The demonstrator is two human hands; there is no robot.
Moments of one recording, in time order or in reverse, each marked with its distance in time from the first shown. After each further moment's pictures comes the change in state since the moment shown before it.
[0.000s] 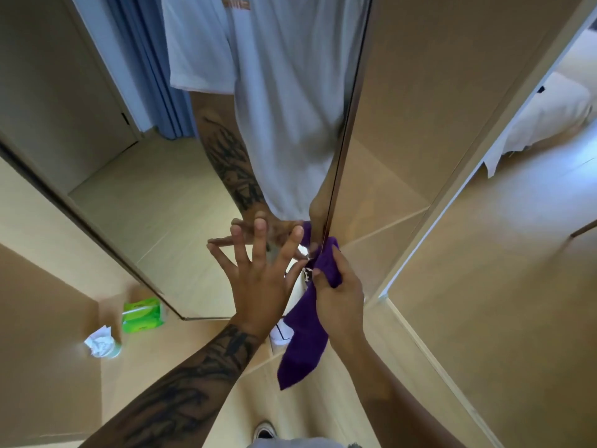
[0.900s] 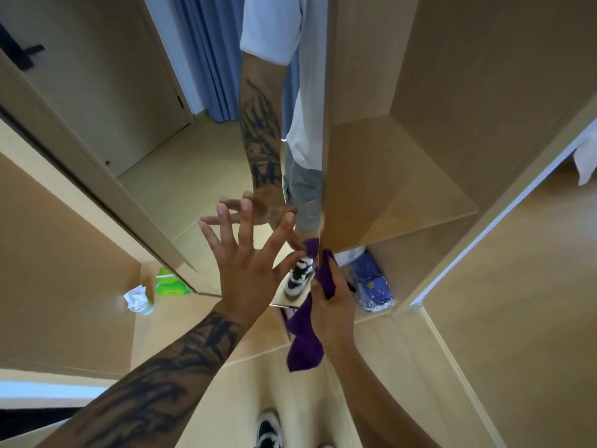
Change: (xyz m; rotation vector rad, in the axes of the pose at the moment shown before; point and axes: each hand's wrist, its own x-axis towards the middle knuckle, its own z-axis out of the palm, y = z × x) left_hand -0.004 -0.001 0.003 0.103 0.016 -0.014; right_hand 0.031 0.055 -0.002 -0.026 -0.234 -0.054
